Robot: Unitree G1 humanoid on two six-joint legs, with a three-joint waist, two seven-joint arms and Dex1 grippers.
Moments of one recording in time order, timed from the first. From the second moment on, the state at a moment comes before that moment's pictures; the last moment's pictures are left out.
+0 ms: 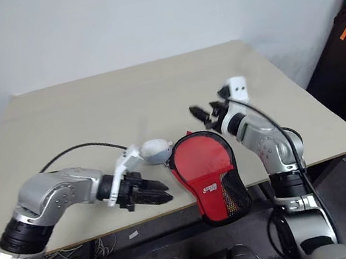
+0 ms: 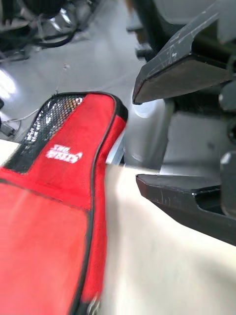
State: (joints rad) left arm -0.59 0.81 -0.33 -0.09 -0.65 0.96 -1.06; right arm -0.53 -0.30 0.04 0.03 0.50 0.76 0.38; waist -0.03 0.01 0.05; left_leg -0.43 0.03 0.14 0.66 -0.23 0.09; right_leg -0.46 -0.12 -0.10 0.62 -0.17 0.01
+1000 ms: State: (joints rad) left arm -1.01 0.39 -0.38 0.94 -0.03 0.43 -1.13; right arm -0.51 -0.25 0.17 0.19 0.25 0.71 0.46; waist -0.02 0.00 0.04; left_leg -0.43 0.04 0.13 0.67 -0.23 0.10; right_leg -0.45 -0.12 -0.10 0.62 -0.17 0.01
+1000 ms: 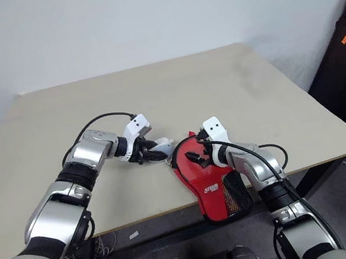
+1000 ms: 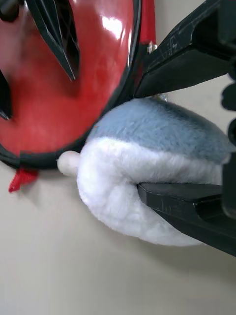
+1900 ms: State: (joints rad) left arm -1.08 0.33 -0.29 1.09 0.04 0.45 -1.08; right arm -0.54 -0.25 0.19 0.19 0.18 0.78 0.50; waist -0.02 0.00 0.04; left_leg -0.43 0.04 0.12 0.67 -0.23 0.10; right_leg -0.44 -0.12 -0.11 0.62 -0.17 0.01
